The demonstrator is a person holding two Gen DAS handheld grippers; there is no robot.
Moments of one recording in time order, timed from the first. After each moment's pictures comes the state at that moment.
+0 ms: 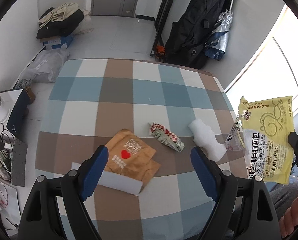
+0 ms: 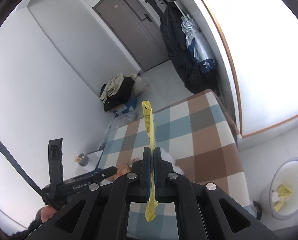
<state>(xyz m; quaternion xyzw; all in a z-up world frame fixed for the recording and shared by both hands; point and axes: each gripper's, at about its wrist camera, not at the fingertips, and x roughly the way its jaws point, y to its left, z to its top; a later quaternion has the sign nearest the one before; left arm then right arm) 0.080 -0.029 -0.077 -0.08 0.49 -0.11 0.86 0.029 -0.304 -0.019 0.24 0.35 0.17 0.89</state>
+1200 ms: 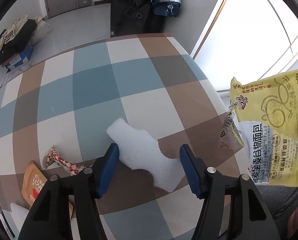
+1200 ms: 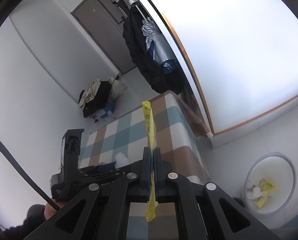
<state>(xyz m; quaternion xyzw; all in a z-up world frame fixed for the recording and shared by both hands) 0.112 -0.144 -0.111 0.02 0.55 -0.20 0.81 0.040 -0.366 -0.046 0.25 0.37 0.11 0.89</state>
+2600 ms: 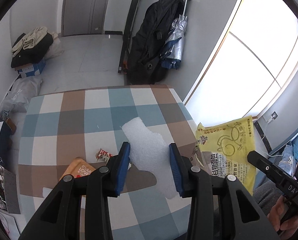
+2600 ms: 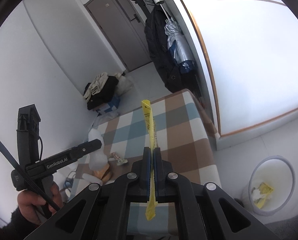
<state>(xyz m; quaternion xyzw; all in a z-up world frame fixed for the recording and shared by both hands) 0.076 -0.080 -0.028 -0.06 0.43 -0.20 0.88 0.011 -0.313 -0.024 0.20 0.36 0.12 0.90</state>
